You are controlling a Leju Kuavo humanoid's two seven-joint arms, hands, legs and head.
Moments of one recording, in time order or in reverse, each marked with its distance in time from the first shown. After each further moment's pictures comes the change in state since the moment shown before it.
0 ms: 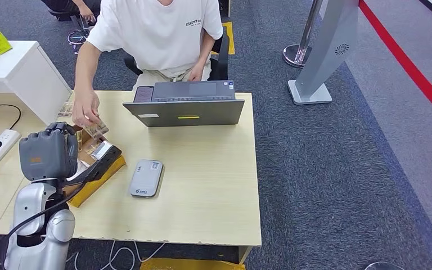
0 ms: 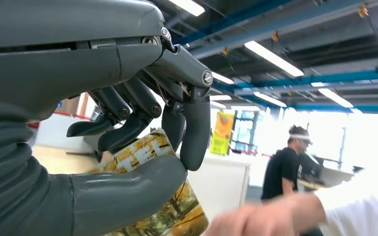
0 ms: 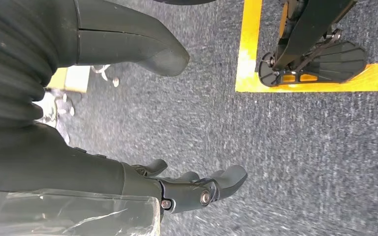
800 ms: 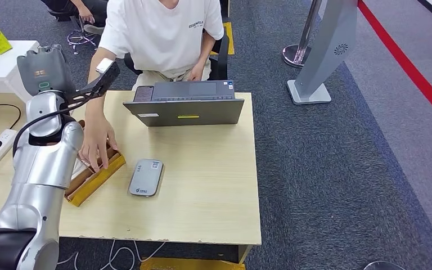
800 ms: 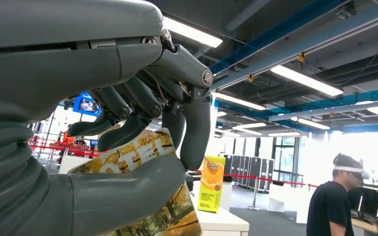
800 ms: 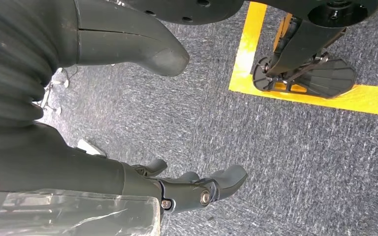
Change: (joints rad) left arm -0.626 0.029 -0.103 0.660 -0.148 0.050 0.239; right arm -0.034 0.013 0.047 0.004 0.089 0.026 -0.013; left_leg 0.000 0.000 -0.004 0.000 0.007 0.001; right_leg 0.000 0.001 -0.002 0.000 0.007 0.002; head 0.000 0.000
